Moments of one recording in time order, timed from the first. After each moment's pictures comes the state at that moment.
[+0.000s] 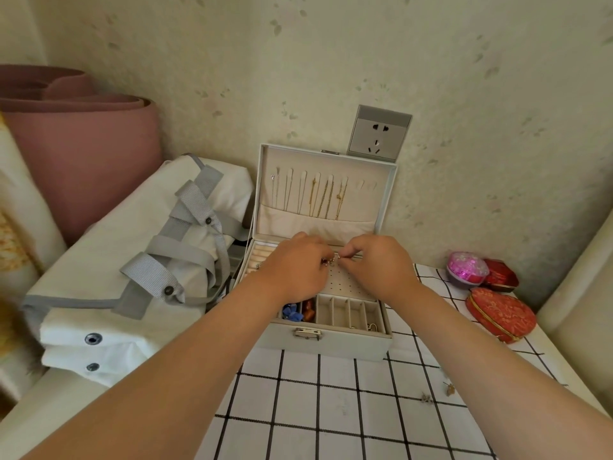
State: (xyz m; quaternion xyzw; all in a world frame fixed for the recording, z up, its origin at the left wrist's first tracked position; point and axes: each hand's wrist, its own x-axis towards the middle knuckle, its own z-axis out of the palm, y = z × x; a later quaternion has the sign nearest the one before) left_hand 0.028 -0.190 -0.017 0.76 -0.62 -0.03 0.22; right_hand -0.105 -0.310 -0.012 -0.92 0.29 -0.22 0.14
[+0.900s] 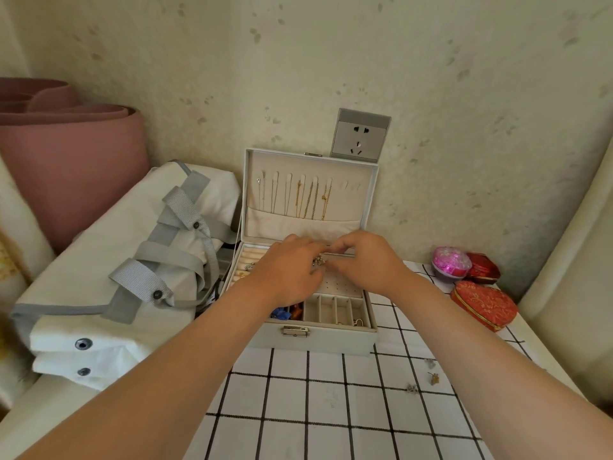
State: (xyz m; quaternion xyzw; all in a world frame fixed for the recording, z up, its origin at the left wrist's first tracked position) left_hand 0.018 -0.187 -0.017 0.74 -0.63 -0.01 0.23; right_hand -0.115 -0.313 0.001 -0.92 0.27 -0.19 0.22
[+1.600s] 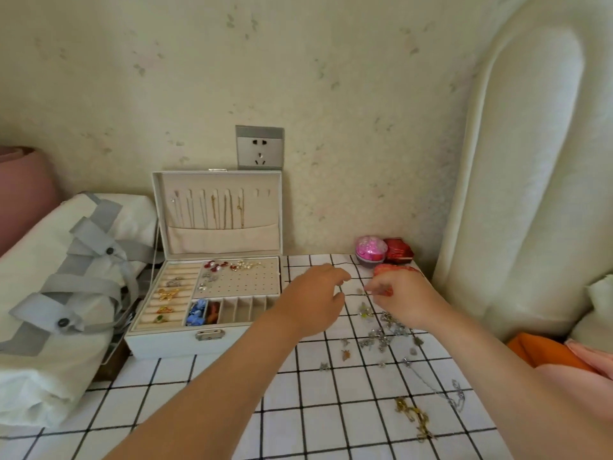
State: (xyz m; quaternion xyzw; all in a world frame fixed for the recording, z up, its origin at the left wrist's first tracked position) left_hand -0.140 -0.247 -0.019 0.69 -0.68 -0.06 0.26; right_hand -0.318 -0.369 -0.025 -0.88 0.40 -0.14 0.22
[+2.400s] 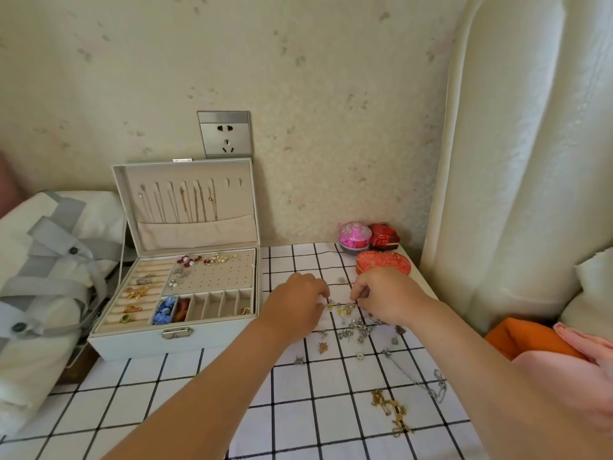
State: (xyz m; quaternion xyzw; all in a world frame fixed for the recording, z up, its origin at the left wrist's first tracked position) left_hand -0.156 -0.264 -0.053 0.74 -0.65 -0.05 0.15; right_hand -0.325 -0.379 -0.041 -0.90 0.38 -0.06 0.19
